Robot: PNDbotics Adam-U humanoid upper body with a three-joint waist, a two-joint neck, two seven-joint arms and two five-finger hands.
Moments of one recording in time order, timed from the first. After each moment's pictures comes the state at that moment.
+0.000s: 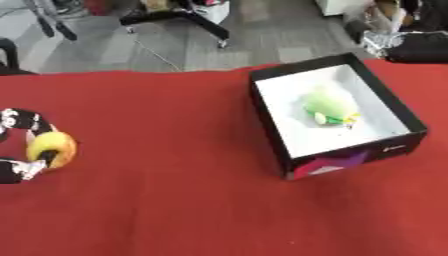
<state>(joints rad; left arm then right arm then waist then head) -0.49 0.74 -0.13 -1.62 -0.30 -0.07 -0.41 -0.90 -0.60 0.03 -1.50 -0.04 -0.13 0.27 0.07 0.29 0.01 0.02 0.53</state>
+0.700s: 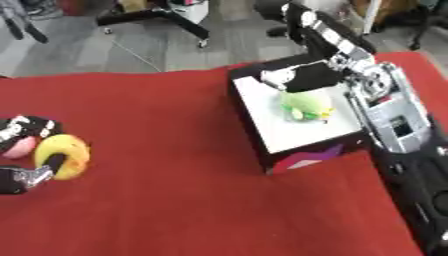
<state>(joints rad) -0.51 0.67 -0.19 -1.67 -0.07 -0.12 -0.44 -0.92 -0.41 0.11 -1.48 0.08 -0.14 0.40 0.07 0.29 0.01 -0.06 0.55</state>
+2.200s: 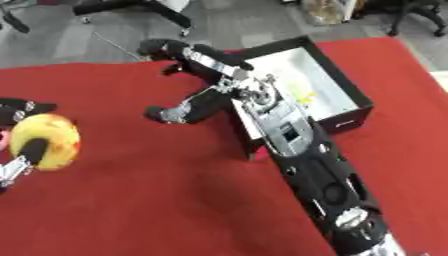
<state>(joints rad) -0.52 0.54 -0.23 -1.78 -0.01 -0.22 -0.32 -0.93 -0.23 0.24 -1.45 0.13 -0.07 0.53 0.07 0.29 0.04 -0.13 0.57</state>
